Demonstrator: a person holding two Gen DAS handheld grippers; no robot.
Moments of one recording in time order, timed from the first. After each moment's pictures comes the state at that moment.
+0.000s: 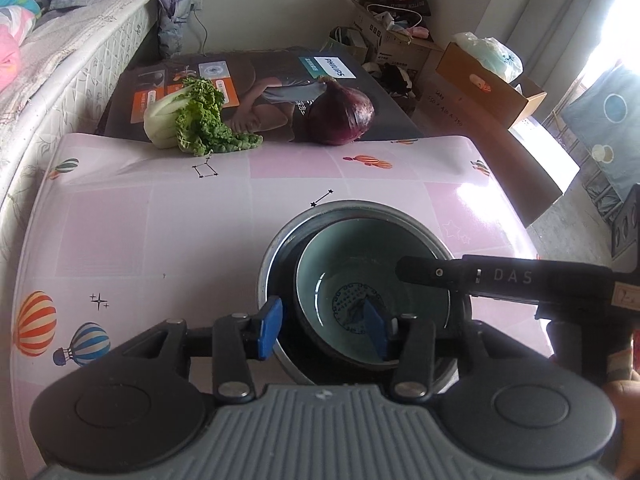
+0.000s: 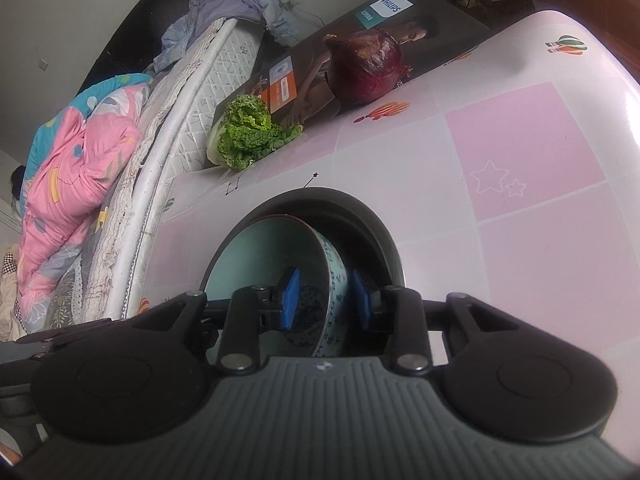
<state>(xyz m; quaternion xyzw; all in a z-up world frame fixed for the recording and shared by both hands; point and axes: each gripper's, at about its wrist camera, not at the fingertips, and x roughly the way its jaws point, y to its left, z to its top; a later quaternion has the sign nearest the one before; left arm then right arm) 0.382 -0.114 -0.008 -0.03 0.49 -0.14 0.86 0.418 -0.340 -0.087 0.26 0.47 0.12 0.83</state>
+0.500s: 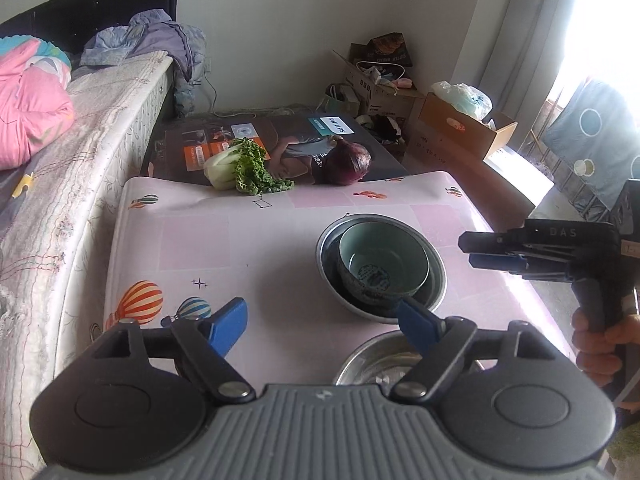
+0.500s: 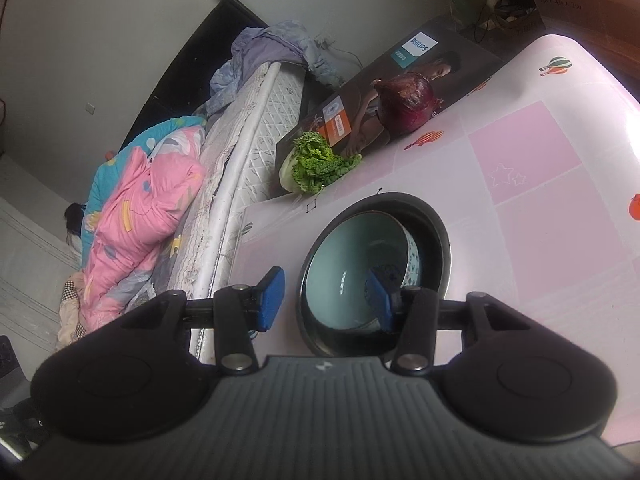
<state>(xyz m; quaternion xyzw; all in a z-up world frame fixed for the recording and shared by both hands) 0.254 -0.031 0.076 -0.01 0.41 -0.16 0.90 0.321 -0.351 -0.011 0.31 0.40 0.16 0.85</state>
